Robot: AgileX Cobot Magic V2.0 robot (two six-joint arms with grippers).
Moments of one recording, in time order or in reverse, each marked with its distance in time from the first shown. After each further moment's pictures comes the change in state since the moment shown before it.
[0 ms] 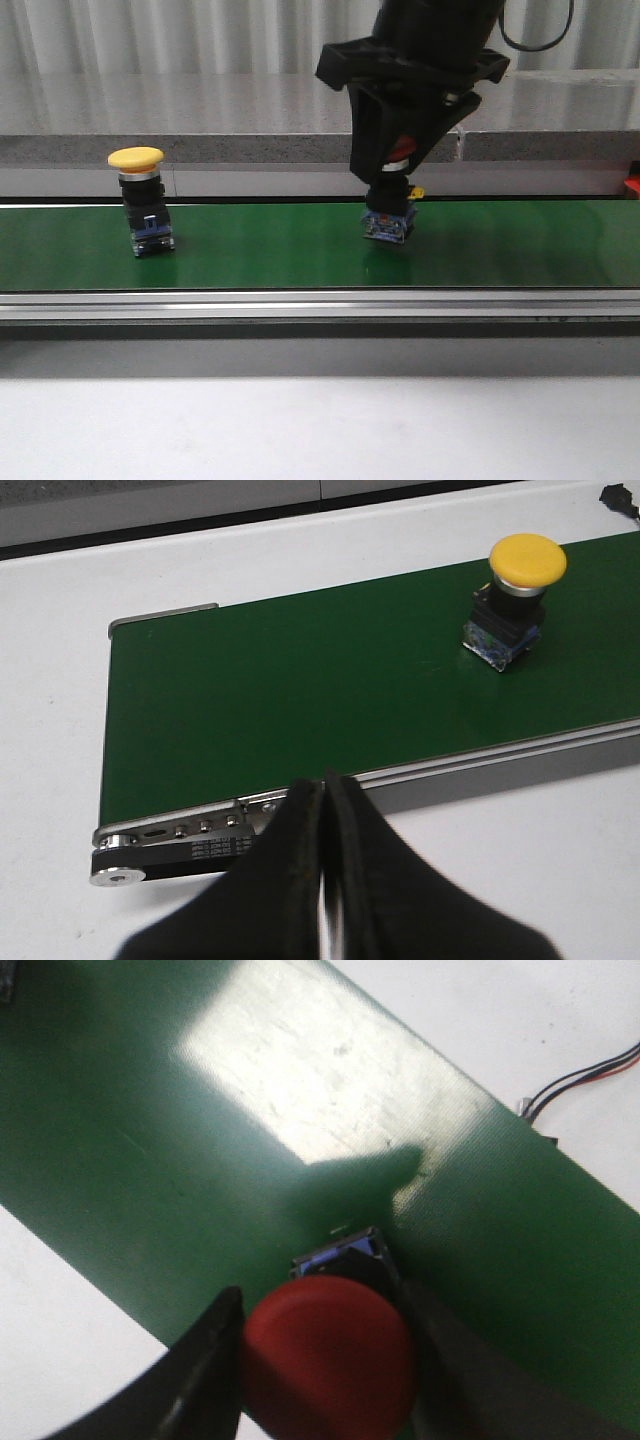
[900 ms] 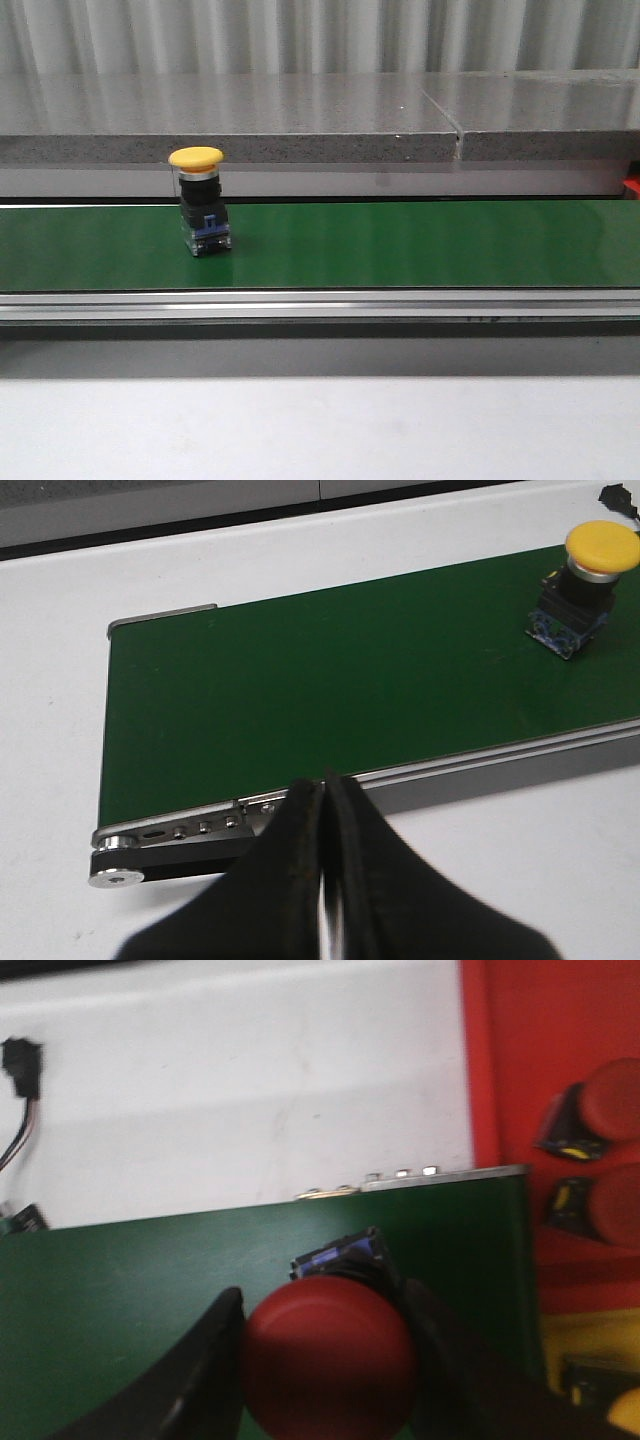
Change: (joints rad) left arm 0.000 0.000 0.000 0.000 0.000 0.000; right arm -0.662 -0.206 0.097 0.000 -0.005 0.162
